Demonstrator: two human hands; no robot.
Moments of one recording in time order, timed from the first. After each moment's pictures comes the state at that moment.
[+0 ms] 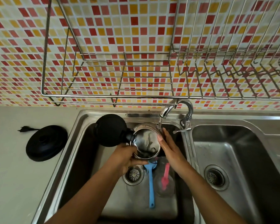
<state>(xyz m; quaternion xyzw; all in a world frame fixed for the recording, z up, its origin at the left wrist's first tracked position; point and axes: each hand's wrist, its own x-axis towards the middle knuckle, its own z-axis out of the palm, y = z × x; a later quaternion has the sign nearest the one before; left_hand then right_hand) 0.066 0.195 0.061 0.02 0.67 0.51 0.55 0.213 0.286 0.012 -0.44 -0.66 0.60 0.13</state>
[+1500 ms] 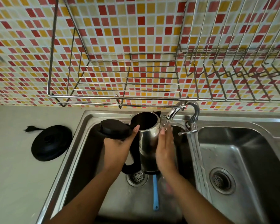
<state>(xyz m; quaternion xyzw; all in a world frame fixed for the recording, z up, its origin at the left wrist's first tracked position) 0.045 0.188 0.064 0.23 0.74 0.59 0.23 0.157 0.263 0.011 -0.50 -0.59 0.54 0.33</state>
